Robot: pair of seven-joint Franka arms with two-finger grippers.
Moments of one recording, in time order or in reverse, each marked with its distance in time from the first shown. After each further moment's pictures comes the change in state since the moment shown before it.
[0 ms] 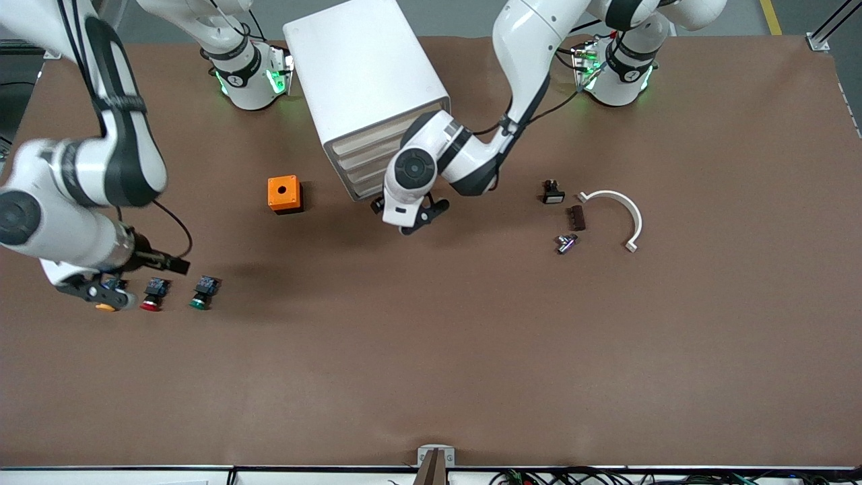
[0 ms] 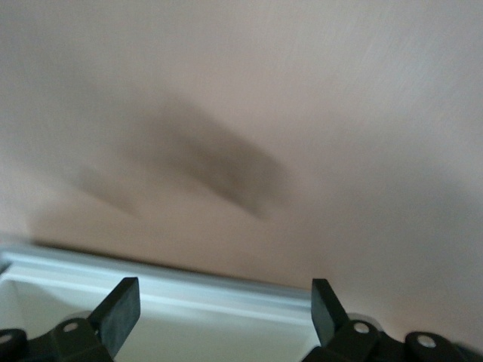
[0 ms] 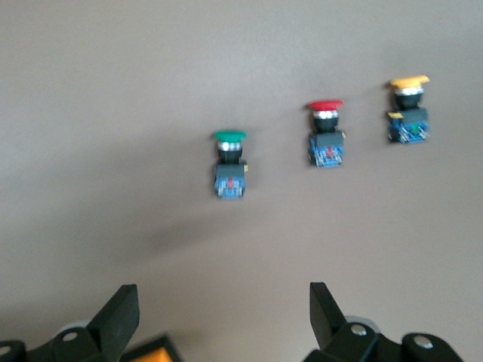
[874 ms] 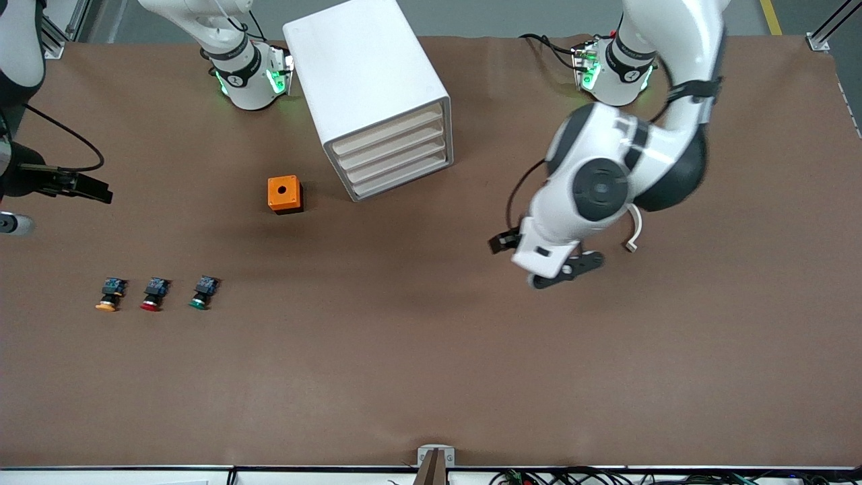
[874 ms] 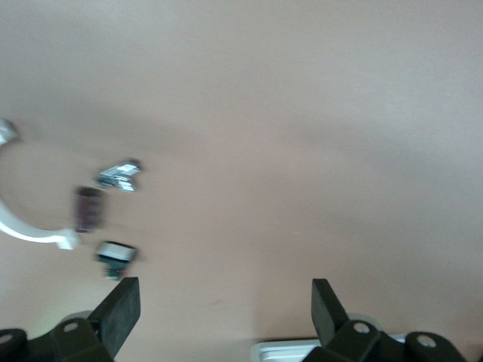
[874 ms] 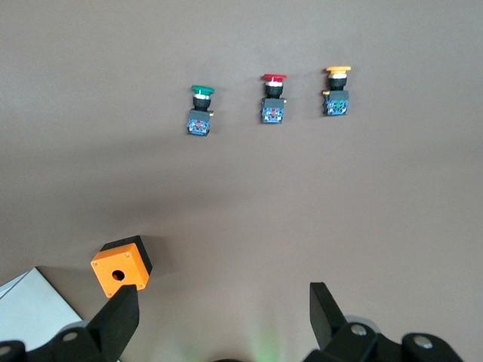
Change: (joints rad) left arm 0.327 -0.322 0.116 0.018 0.234 -0.442 0.569; right arm -0.078 -0.151 -0.023 0.160 0.006 -0.327 -0.262
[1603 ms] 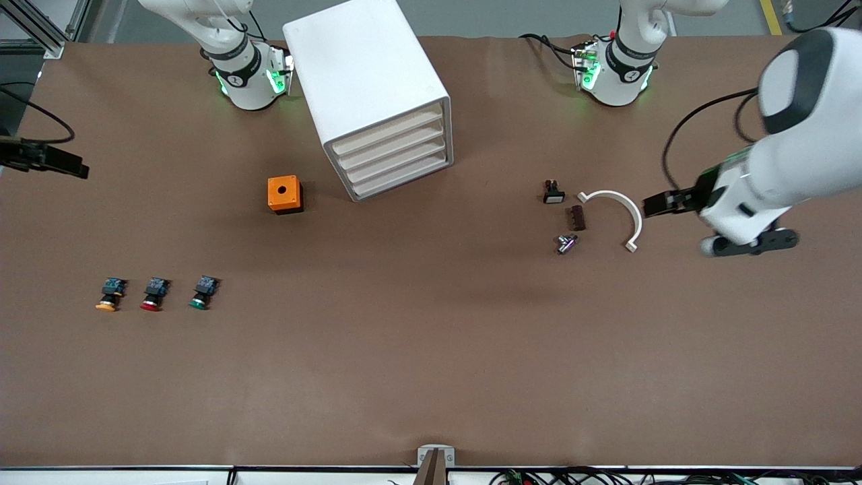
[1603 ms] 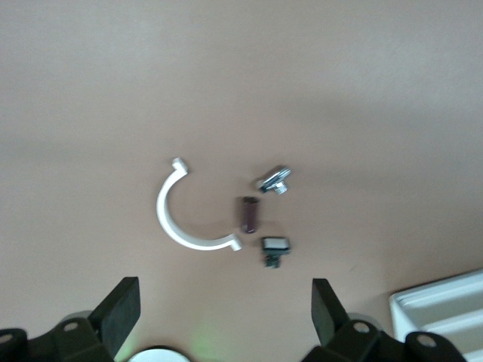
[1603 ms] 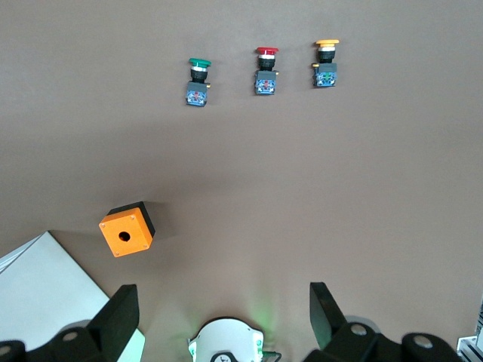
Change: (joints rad) left arm 0.307 -0.346 -0.001 -0.269 0.090 -0.091 0.513; right arm -0.006 0.010 0.000 0.183 0.000 -0.227 -0.005
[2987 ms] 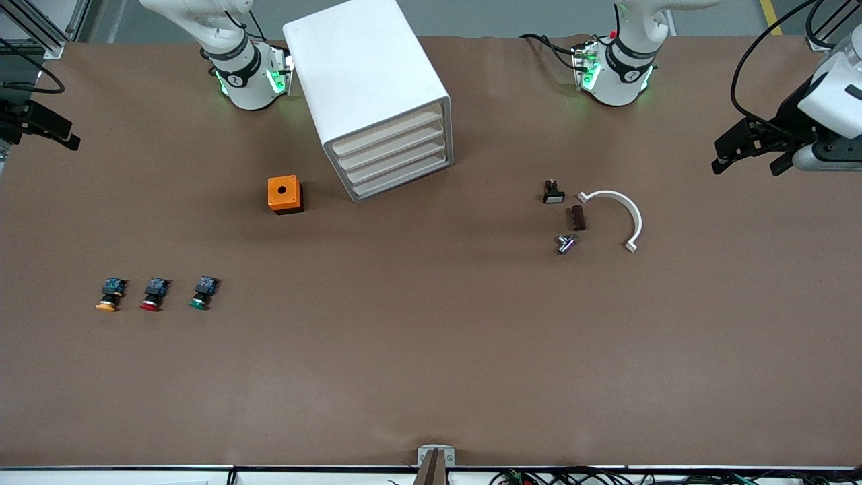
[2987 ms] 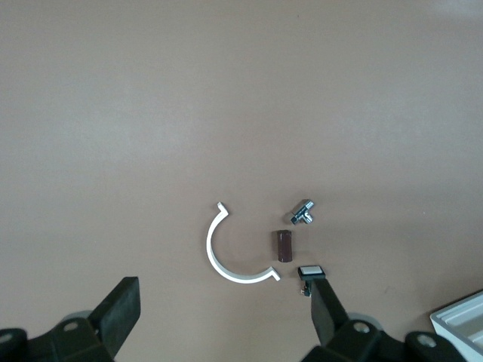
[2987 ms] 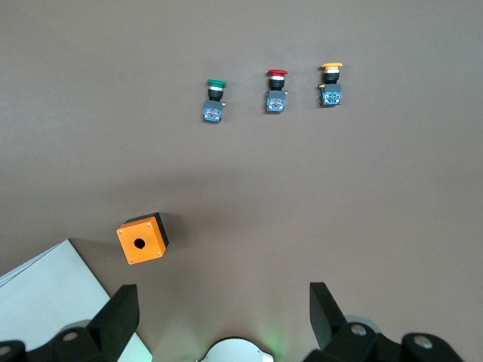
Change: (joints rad) left arm 0.239 -0.279 -0.200 -0.136 0.075 0.124 0.129; right arm -0.017 -0.211 0.010 -0.216 0.033 0.140 -0.015
